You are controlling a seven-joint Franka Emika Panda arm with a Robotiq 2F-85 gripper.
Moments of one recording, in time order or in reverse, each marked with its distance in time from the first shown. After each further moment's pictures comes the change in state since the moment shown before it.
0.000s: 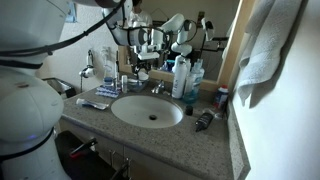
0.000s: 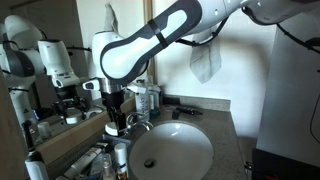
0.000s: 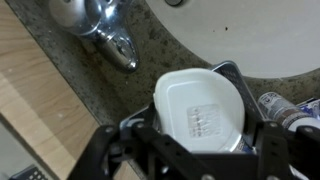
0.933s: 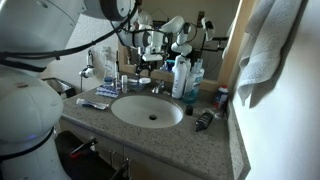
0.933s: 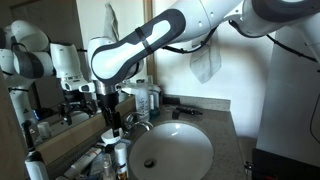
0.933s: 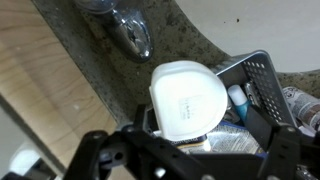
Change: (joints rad) arm -0.009 0.124 0.001 0.171 0.045 -0.076 -0.083
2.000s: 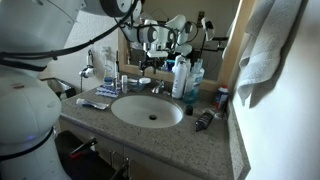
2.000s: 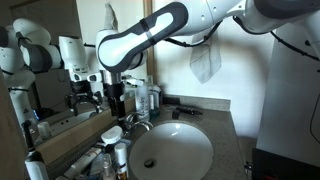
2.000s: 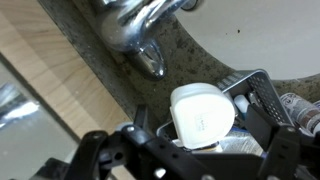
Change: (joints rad) arm -0.043 -0.038 -0.012 0.015 0.020 -0.042 0.006
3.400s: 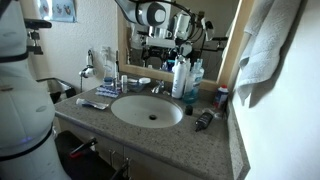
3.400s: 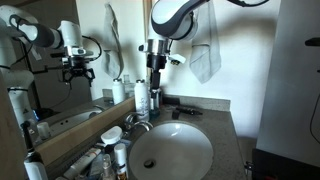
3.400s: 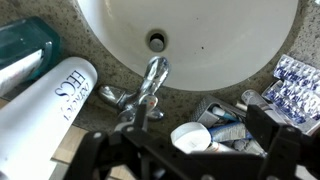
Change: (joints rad) arm -0.119 -0.529 -0.100 -0.519 0.263 0.076 0.158
